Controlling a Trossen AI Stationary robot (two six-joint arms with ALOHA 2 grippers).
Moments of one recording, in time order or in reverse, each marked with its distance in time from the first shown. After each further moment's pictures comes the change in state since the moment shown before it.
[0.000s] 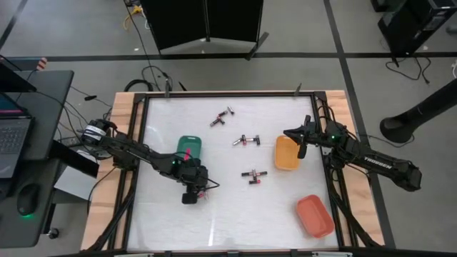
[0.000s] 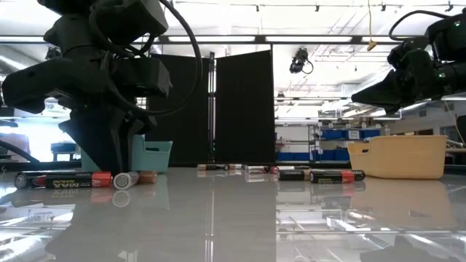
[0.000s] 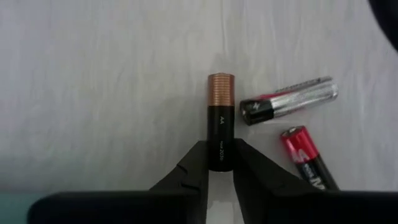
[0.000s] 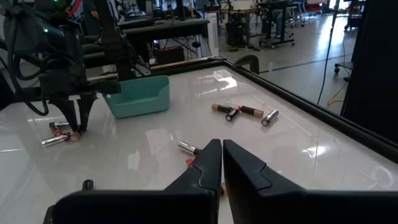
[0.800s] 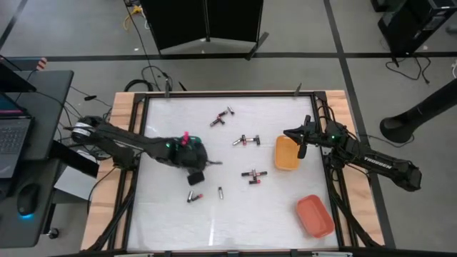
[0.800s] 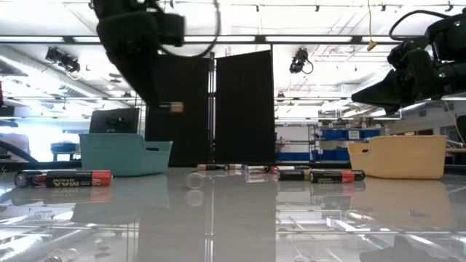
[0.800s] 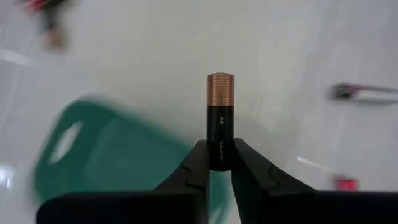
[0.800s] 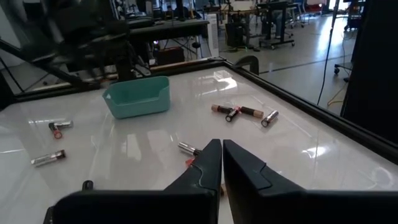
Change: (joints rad) left arm 0.105 -0.158 0.280 -0.538 -0.298 -0.245; right arm 0.000 0.000 0.000 0.003 0.000 0.000
